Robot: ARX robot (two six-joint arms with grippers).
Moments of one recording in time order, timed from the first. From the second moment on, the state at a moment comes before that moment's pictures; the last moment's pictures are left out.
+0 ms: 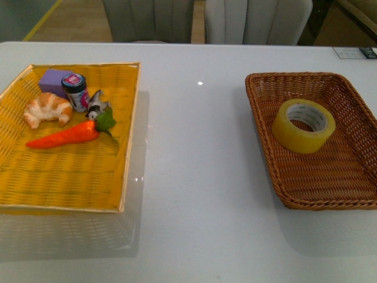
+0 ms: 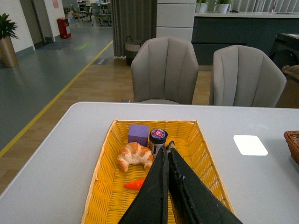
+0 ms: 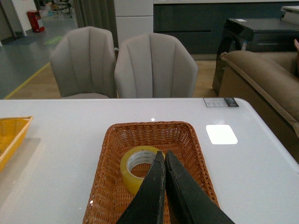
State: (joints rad) left arm 0.00 0.02 0.01 0.00 0.00 -0.01; right arm 0.00 0.58 0.02 0.57 0.00 0.01
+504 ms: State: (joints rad) left arm 0.00 0.02 0.01 0.00 0.00 -0.01; right arm 0.00 0.31 0.02 0.31 0.00 0.01
